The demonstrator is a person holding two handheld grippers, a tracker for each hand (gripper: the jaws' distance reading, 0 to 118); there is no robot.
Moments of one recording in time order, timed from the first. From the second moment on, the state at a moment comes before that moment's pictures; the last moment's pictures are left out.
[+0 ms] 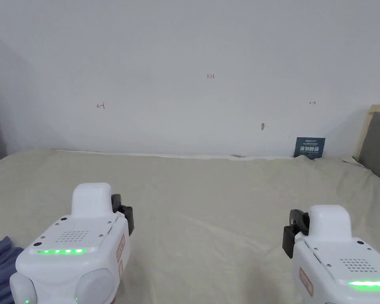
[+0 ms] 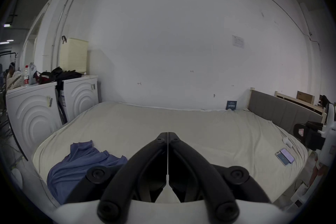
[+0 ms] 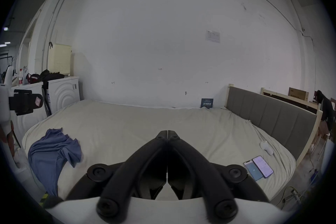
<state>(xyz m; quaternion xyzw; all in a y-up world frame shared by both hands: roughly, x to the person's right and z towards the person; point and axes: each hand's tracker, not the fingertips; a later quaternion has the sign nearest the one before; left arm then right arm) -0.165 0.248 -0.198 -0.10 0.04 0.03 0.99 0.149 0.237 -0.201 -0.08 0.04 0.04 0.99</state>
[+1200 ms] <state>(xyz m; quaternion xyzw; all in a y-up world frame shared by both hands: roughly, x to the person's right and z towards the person) -0.324 0.262 -0.086 -0.10 0.29 0.03 0.95 -0.018 0.225 -0.229 -0.09 0.25 0.03 0.96</state>
